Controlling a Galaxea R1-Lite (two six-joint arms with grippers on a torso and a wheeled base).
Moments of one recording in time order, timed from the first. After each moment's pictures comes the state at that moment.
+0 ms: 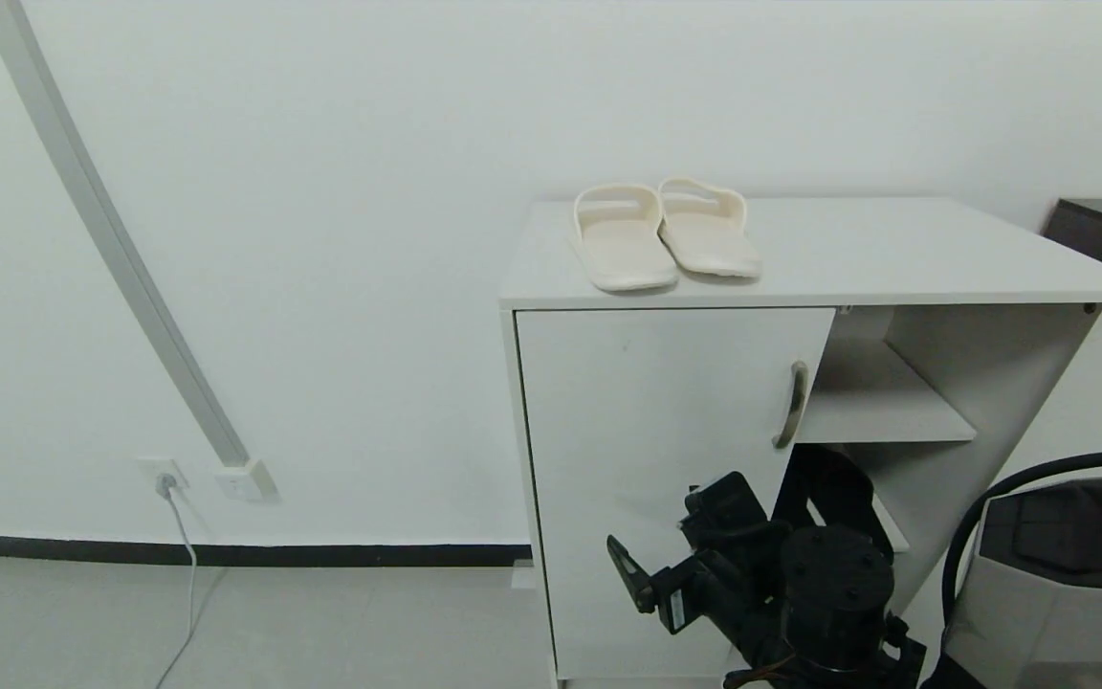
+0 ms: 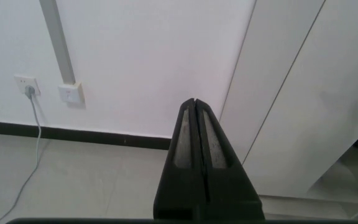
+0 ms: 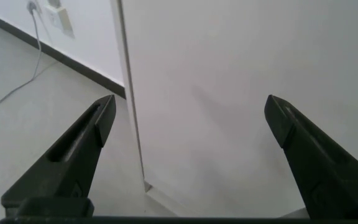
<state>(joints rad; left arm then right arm) 0.00 0.00 0.00 0.00 0.08 -0.10 0.86 2.15 -0.49 -1.57 -0.33 -0.05</state>
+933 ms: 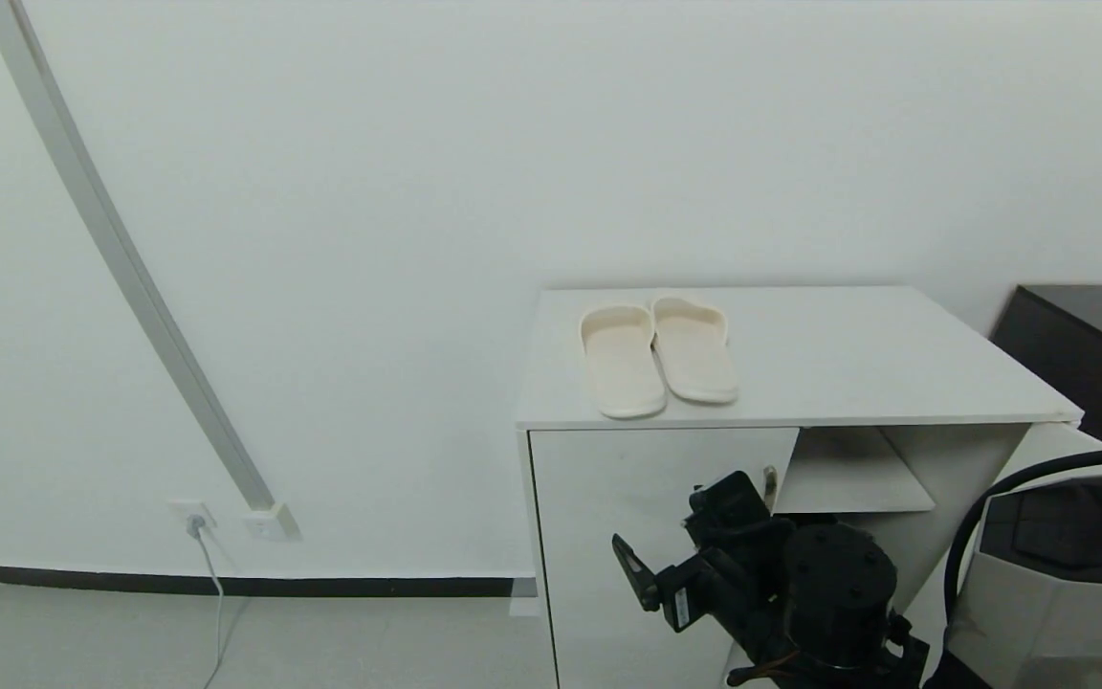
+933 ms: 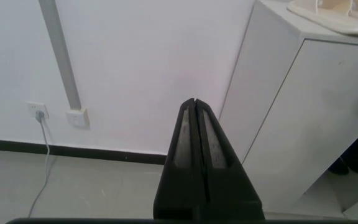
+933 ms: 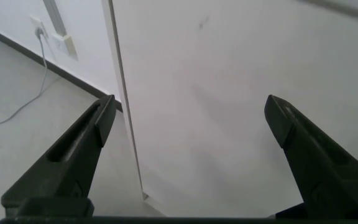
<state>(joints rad) 0.00 0.00 0.00 0.00 0.08 -0.10 0.85 2.15 -0.48 -1.57 -0.33 -0.05</state>
